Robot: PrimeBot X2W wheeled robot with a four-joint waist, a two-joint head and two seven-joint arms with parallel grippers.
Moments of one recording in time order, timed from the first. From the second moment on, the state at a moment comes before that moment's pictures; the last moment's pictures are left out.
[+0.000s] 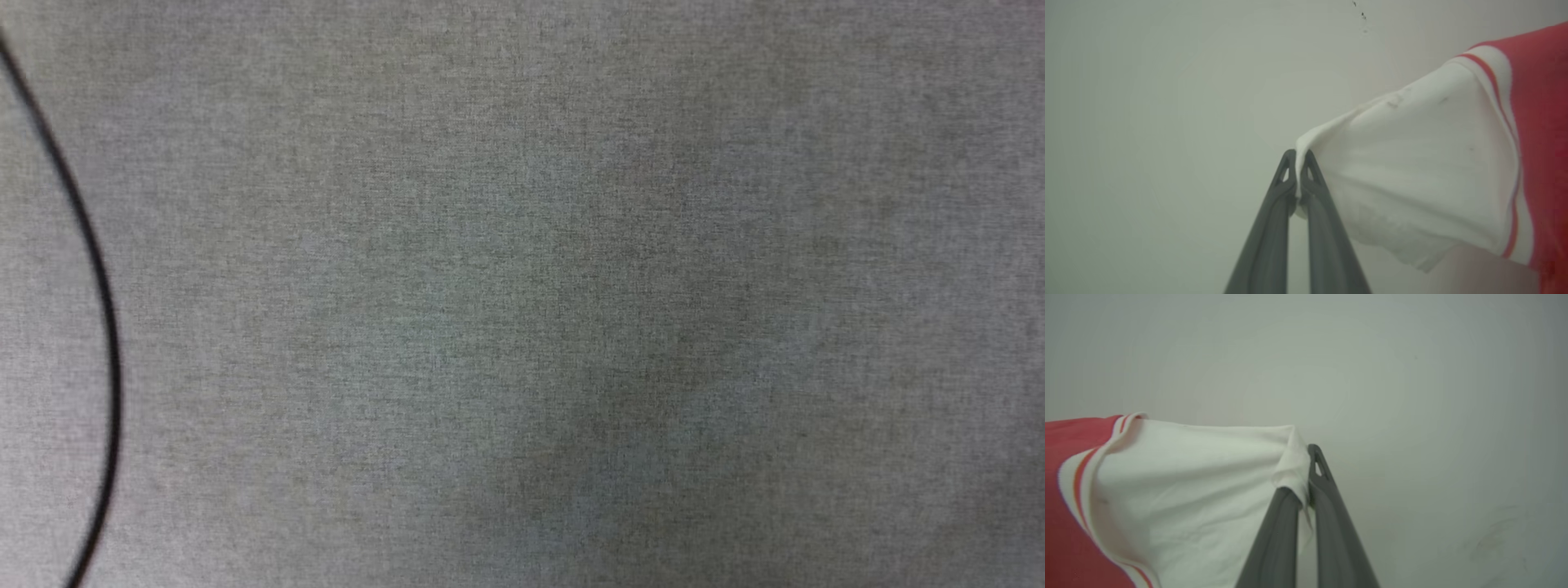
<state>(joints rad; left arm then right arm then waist) -1.81 0.52 -0.33 0.51 -0.17 -0.03 -0.13 -1.77 -0.45 -0.22 0.71 0.29 0.13 0.06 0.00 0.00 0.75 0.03</state>
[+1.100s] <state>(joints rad) -0.58 0.45 -0.35 0.39 -0.35 0.06 -0.26 -0.65 -0.46 0.06 0.57 0.79 0.13 0.05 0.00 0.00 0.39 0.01</state>
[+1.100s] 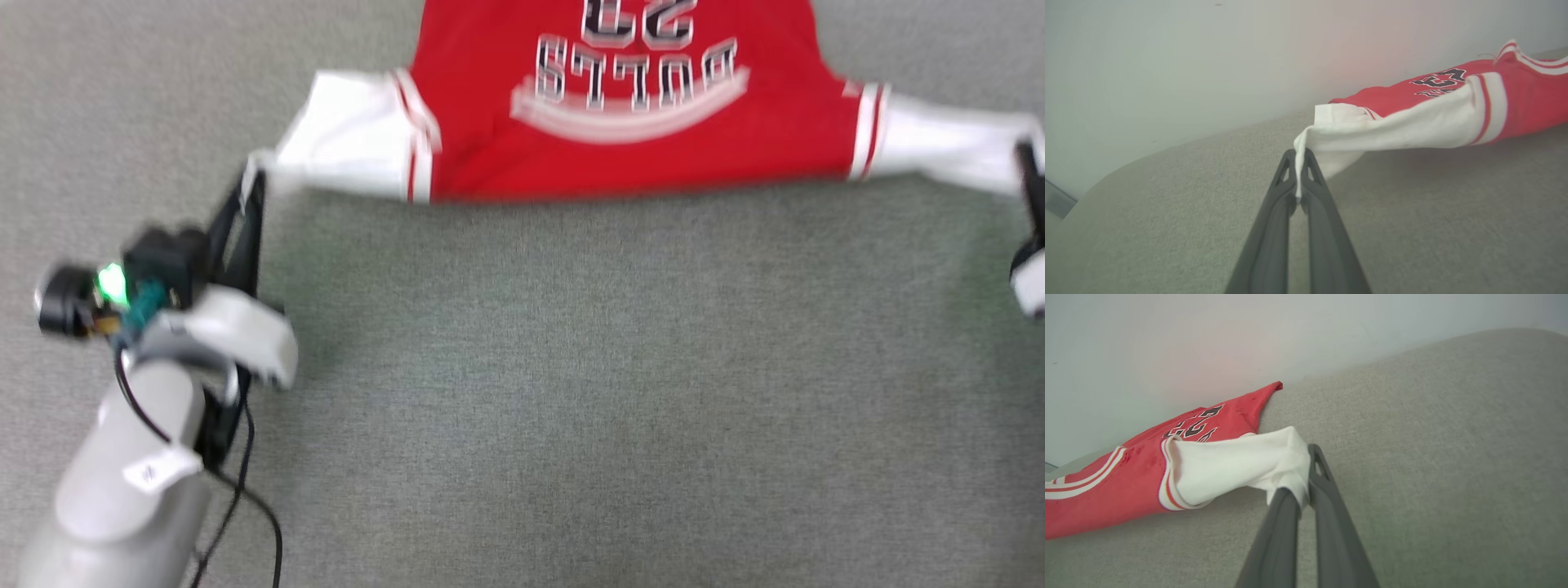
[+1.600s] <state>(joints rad) -0.29 0.46 -0.42 0.44 -0.38 0.03 -0.25 -0.35 -0.55 0.18 0.49 0.83 0.13 0.09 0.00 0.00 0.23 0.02</state>
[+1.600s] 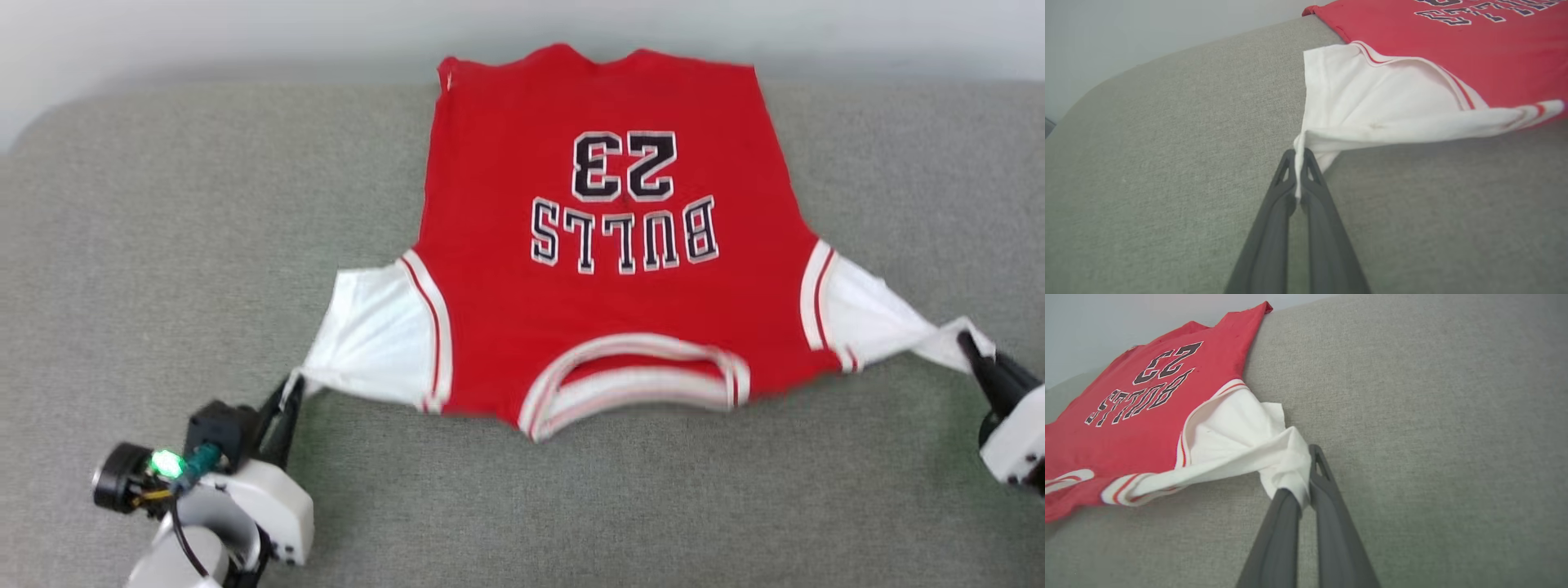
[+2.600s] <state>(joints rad) 0.02 0.57 -0.50 0.20 -0.45 -0.01 -0.06 0.06 -0.77 0.21 0.23 0.97 0.13 0.33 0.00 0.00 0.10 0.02</state>
